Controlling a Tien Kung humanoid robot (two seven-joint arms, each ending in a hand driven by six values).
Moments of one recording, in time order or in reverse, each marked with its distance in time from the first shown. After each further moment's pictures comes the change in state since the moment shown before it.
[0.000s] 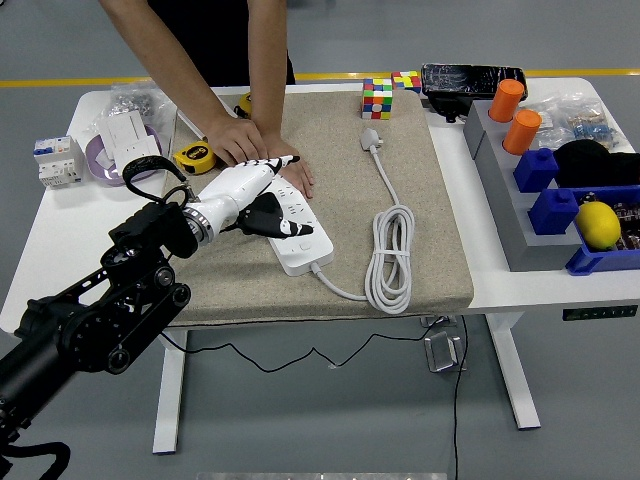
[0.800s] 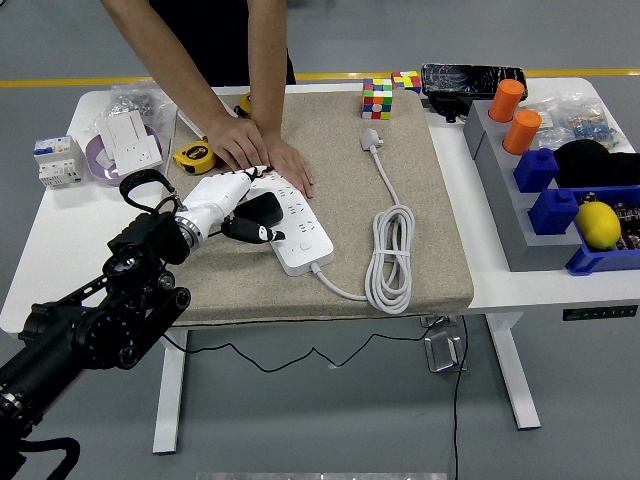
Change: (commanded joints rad) left arm -0.015 -0.034 0.005 0.178 0.053 0.096 0.007; right arm 0.002 -0.002 -0.006 0.000 0.000 0.000 0.001
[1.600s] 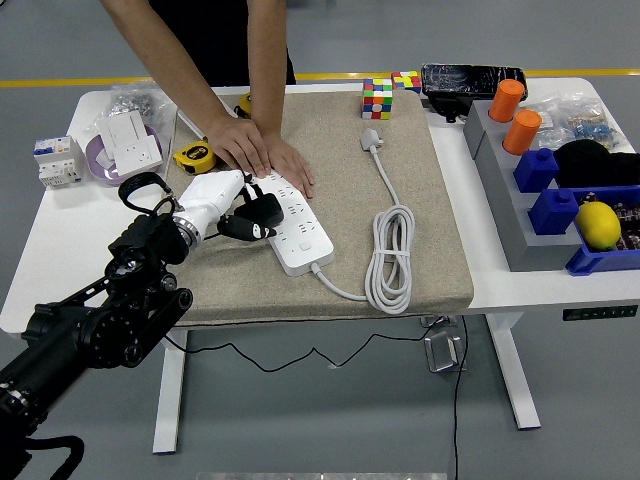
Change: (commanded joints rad) left arm -0.014 -0.015 -0.001 0.052 0.018 0.057 0.011; right arm 0.002 -0.001 0.001 0.000 -0.001 0.000 -0.001
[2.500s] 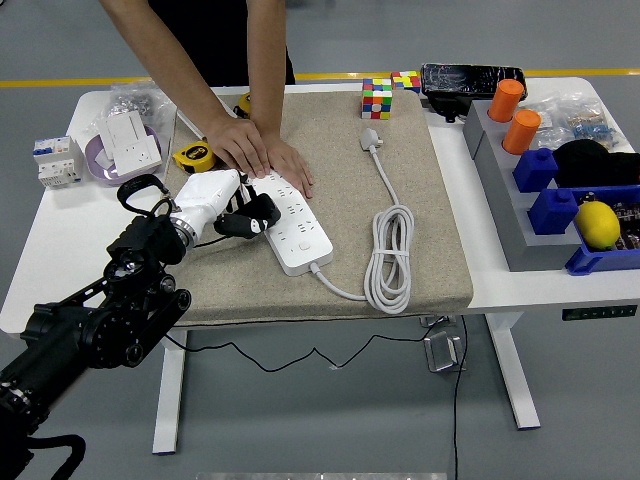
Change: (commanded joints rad) left arm 0.002 0.003 -0.023 0.021 0.022 0.044 -0.008; right arm -0.002 0.001 0.002 0.000 -0.001 0.000 0.000
